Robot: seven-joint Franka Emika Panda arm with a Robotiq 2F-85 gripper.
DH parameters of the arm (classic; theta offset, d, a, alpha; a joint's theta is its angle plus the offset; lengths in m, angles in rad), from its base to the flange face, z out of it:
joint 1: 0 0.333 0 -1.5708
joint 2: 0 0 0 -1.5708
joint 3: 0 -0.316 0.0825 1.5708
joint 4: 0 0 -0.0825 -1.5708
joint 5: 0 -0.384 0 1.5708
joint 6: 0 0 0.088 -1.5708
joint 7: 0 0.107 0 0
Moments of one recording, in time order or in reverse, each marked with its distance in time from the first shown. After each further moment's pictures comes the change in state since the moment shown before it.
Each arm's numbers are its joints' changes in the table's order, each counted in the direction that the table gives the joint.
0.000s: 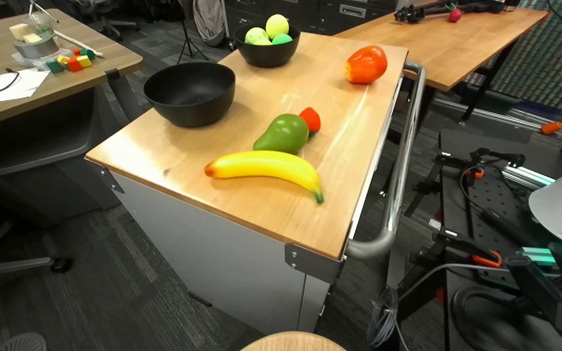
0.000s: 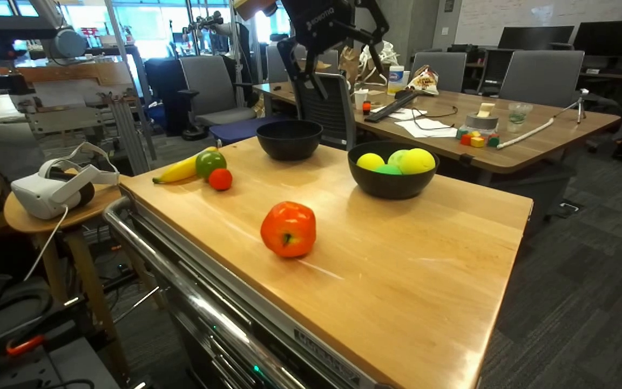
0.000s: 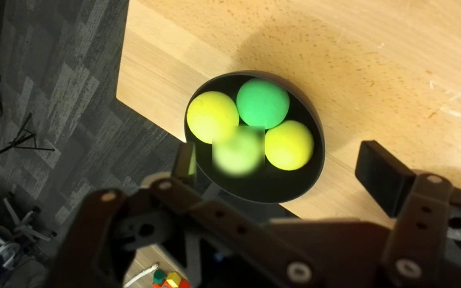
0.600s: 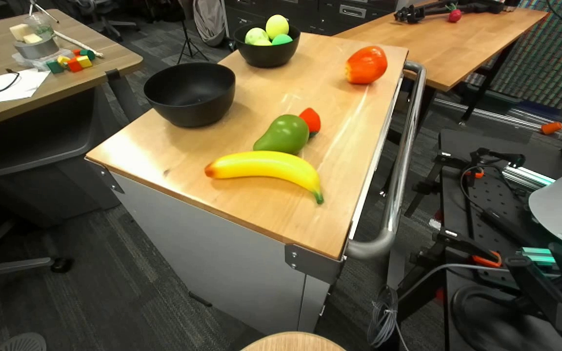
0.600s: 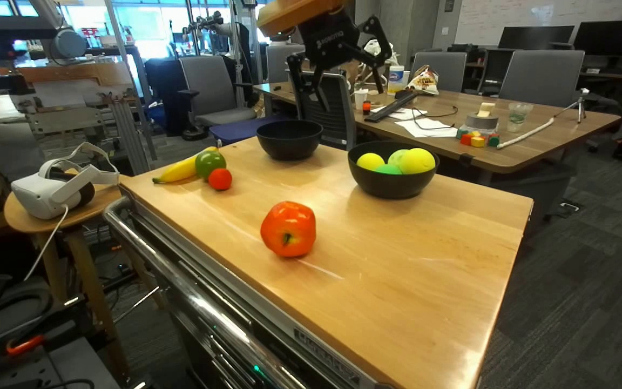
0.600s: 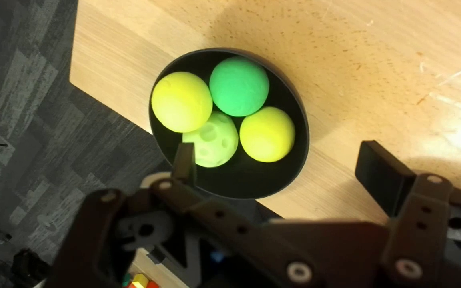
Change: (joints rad) arm 0.001 0.113 0.001 -0.078 -0.142 -0.017 -0.138
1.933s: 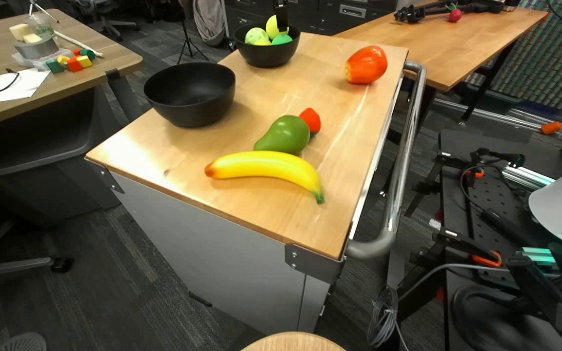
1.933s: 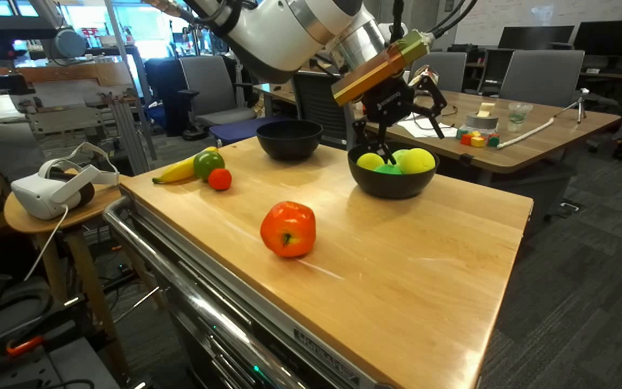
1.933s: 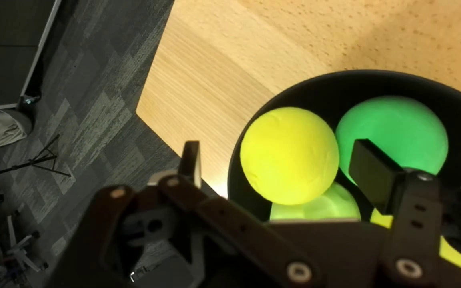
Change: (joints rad) arm 0.013 0.400 0.064 -0.322 0.389 0.042 0.207
